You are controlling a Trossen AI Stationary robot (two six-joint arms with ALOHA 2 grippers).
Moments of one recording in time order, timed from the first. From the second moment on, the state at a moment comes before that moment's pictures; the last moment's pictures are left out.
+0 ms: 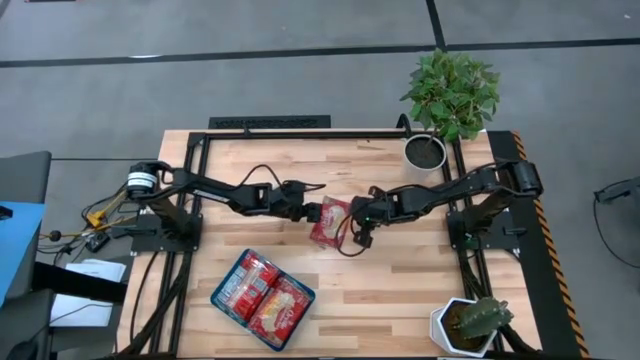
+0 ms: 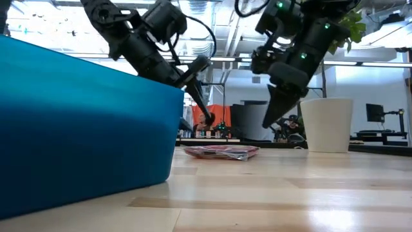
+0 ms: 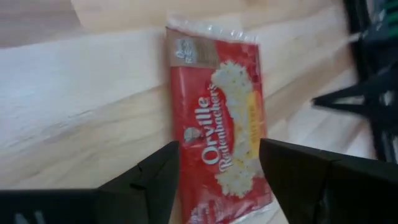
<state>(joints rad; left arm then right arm) 0.08 1.68 0.85 0.17 -0.13 -1.15 0.03 1.57 0.87 -0.32 0.21 0.32</state>
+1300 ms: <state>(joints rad) 0.11 1.90 0.86 0.39 0.05 -1.21 0.03 1.80 0.89 -0.11 0.15 0.23</state>
